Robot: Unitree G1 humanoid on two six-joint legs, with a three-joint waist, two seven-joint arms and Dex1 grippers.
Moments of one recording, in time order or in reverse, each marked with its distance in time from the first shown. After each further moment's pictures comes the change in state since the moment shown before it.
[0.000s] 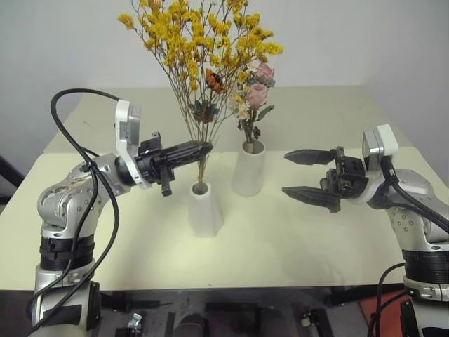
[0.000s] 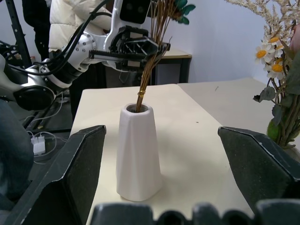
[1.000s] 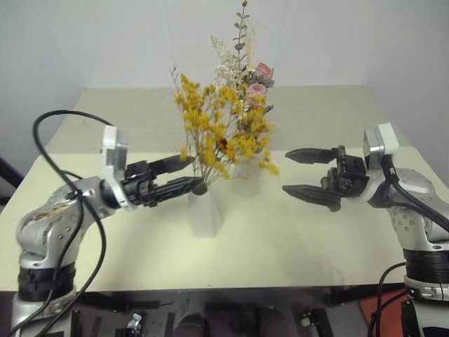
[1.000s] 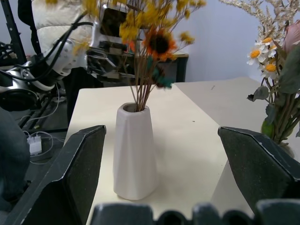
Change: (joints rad) left arm 0.254 0.100 0.123 -0.187 -0.065 0.010 0.033; right arm -0.008 -0.008 -0.002 0.006 -0.002 0.000 -0.014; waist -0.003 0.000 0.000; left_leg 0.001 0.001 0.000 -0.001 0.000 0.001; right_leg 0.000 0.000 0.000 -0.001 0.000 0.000
